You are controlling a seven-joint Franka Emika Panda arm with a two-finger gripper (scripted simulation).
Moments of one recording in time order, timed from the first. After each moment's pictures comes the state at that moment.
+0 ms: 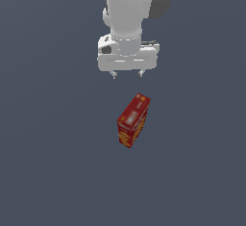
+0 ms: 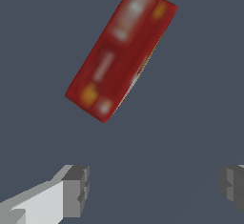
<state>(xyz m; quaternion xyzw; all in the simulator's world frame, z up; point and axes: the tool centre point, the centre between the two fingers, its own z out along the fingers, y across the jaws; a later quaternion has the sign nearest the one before) -0.082 0.018 0.294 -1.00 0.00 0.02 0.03</state>
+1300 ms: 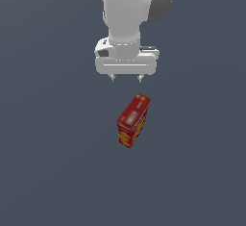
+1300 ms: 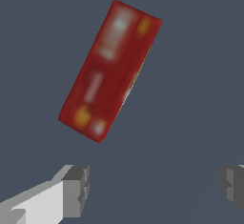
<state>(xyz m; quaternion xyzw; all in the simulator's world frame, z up) -0.062 0.013 0.291 -1.00 0.05 0.02 0.03</state>
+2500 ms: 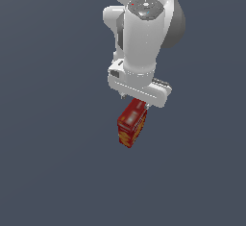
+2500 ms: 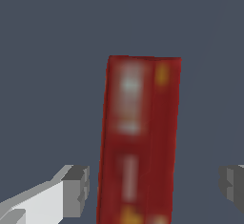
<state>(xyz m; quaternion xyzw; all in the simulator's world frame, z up) 0.011 0.045 0.248 -0.97 0.25 0.00 0.00</state>
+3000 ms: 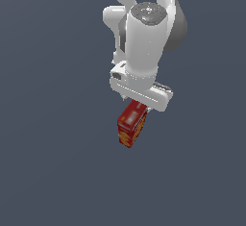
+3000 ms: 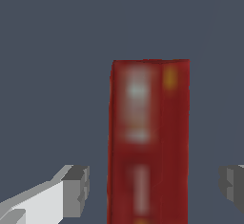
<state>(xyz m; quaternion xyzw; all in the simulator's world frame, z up) 0.019 0.049 0.242 -0.96 0.27 0.00 0.00</state>
